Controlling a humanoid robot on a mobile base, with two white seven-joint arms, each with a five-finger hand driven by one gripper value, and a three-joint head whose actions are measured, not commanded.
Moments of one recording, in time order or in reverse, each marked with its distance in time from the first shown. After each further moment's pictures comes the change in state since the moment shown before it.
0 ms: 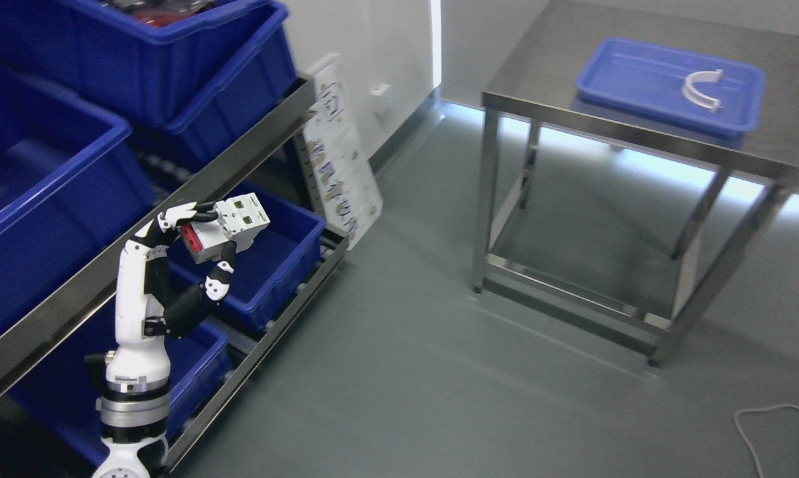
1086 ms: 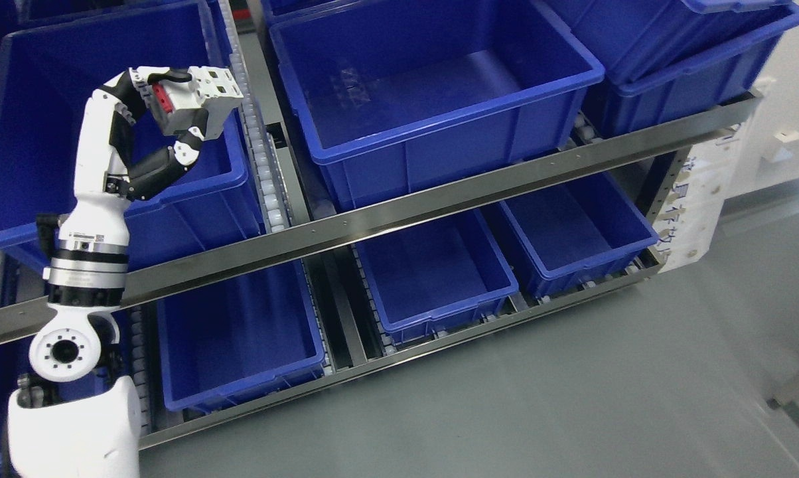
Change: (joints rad) left arm -0.343 0.093 0.029 0.045 -0.082 0.374 -0.096; right arm 0.000 0.000 0.000 0.000 0.000 0.000 0.000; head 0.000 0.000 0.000
